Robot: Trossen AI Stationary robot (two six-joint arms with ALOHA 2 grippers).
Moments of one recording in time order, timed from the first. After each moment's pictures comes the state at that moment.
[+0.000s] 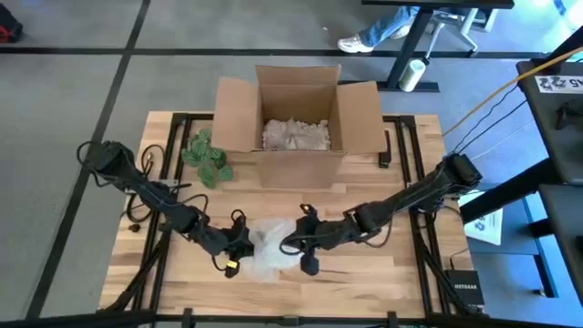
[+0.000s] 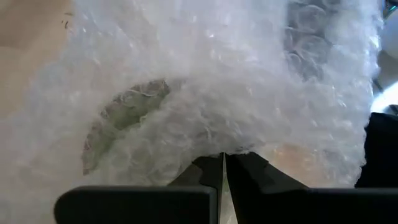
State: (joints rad) left arm -0.59 1.45 0.62 0.29 -0.35 -0.57; right arm 0.42 1.72 1.20 -0.02 0.26 0.44
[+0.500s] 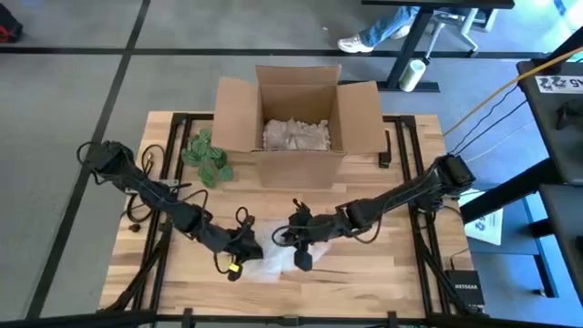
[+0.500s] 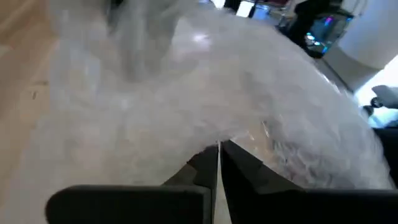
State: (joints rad) left arm -0.55 1.45 0.74 0.30 -0.29 -0.40; right arm 0.38 1.76 1.20 0.03 0.16 0.44
